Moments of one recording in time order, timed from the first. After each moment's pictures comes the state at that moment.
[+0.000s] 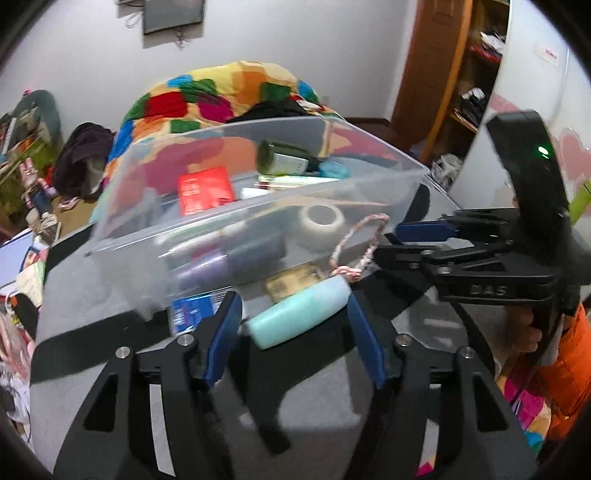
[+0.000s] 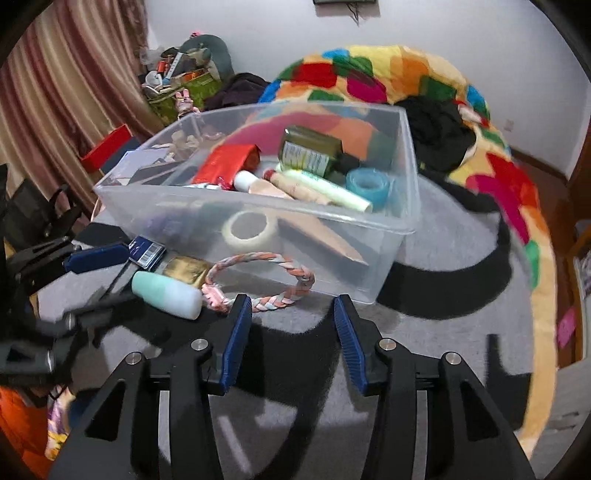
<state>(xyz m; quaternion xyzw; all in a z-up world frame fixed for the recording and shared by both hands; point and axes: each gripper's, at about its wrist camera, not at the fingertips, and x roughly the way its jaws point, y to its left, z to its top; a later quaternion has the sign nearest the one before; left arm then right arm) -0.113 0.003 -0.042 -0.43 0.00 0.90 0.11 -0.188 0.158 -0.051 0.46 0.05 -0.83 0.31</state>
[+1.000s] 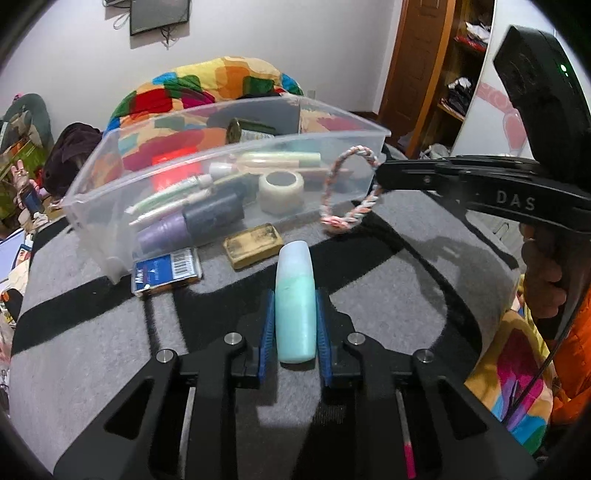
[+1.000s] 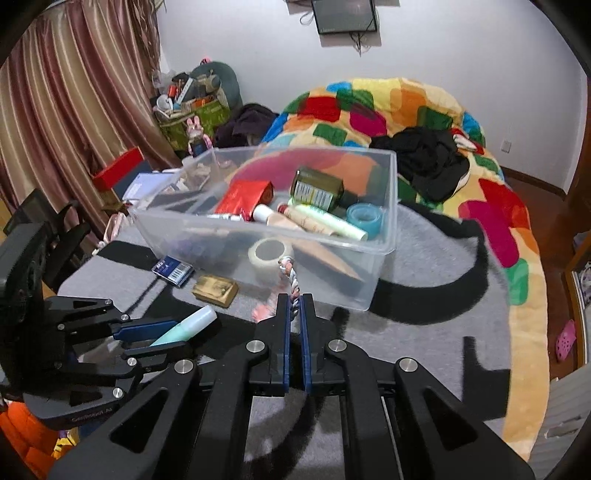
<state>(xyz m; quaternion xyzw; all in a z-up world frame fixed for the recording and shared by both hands) -0.077 0.023 -0.055 -0.42 0.01 0.90 0.12 -0.152 0.175 -0.010 0.39 0.05 -0.86 0.32</state>
